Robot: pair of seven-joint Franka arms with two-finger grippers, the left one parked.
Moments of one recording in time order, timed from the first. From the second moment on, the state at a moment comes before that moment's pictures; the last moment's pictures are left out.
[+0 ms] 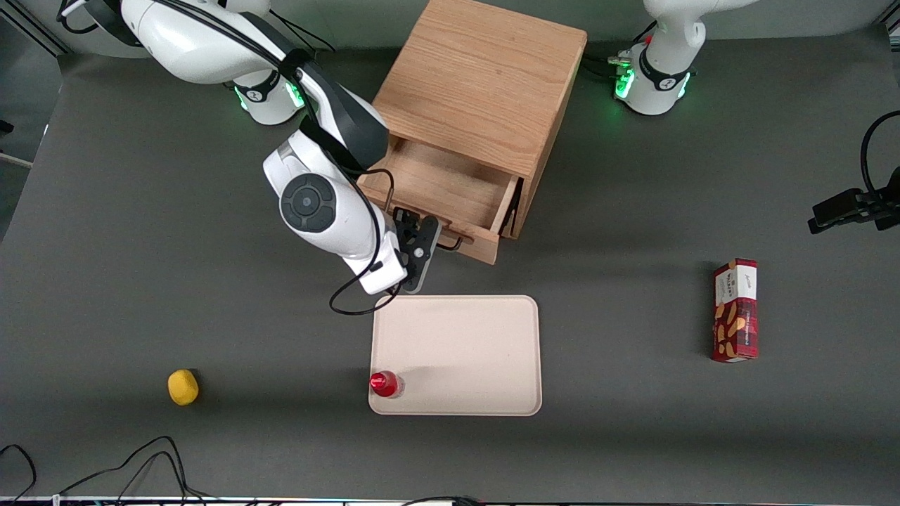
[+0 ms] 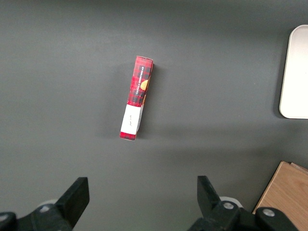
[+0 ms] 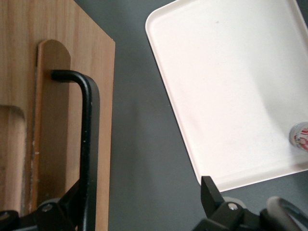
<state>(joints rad) 0.25 0.58 0.42 -1.40 0.01 1.95 -0.59</state>
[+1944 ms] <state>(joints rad) 0.19 0.63 0.38 -1.32 0.01 2.04 -0.65</state>
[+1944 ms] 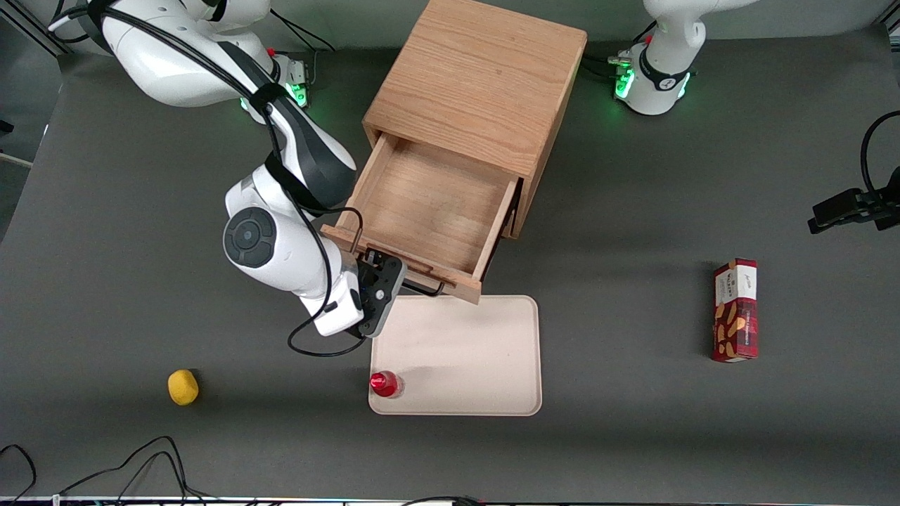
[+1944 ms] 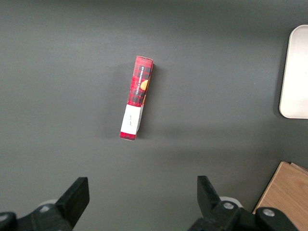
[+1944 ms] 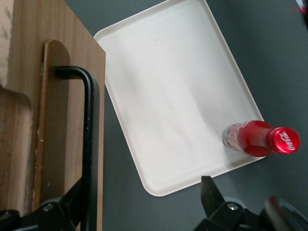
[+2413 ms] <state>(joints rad) 0.19 0.64 0.38 -1.31 0.01 2.06 -0.66</state>
